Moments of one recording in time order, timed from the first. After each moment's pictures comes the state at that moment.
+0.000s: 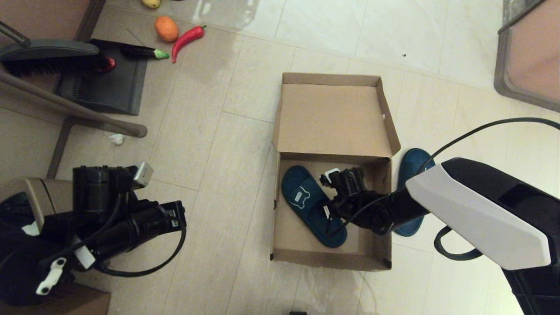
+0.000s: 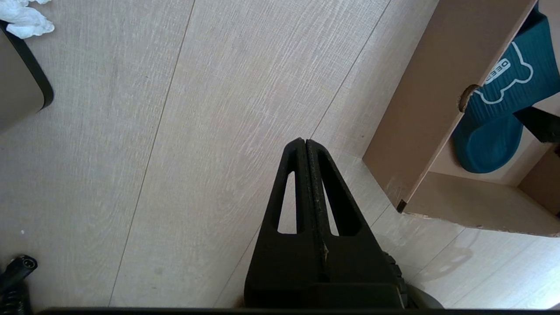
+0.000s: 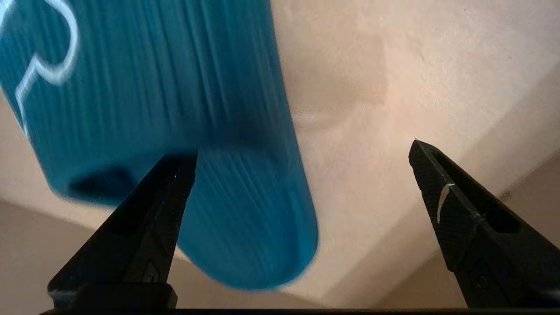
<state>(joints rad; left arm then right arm) -0.26 1.64 -0.60 -0.57 0.13 -0.25 0.46 2.41 -1.44 -0.41 -0.30 -0.07</state>
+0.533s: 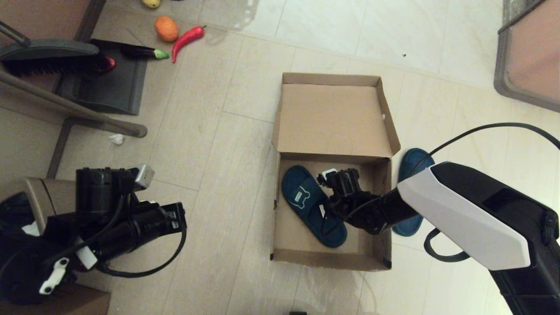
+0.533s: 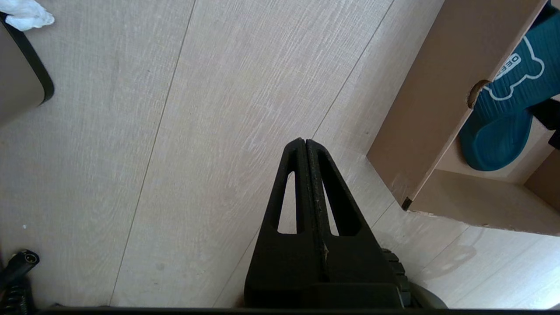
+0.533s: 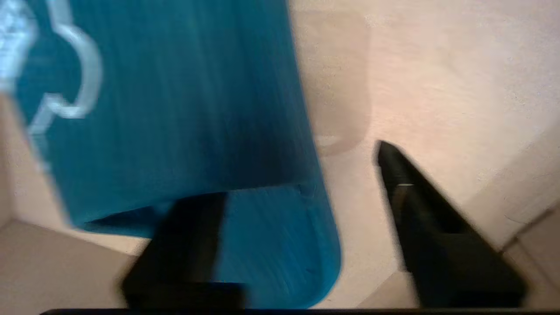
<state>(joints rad) -0.26 1.65 -0.60 -0.57 0.13 -0.25 0.46 2.46 -1.50 -0.41 -0.28 -0.03</state>
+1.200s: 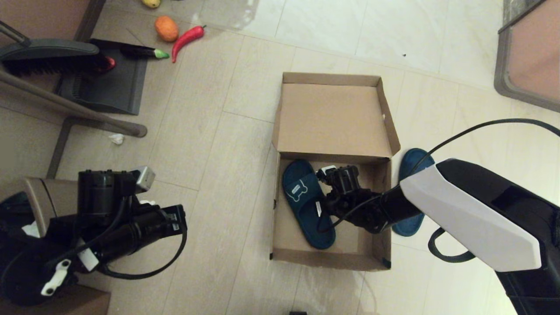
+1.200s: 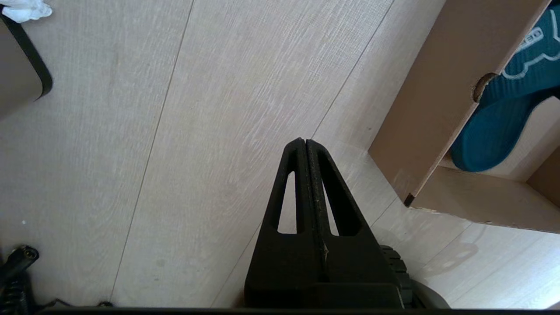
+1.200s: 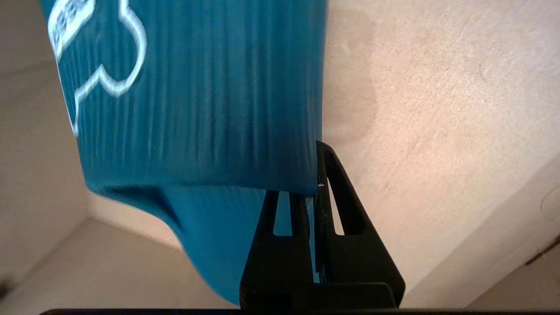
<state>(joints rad) -0.26 1.66 -0.59 -0.58 0.13 -0.26 0.48 2.42 -1.48 -0.41 -0.21 0.06</state>
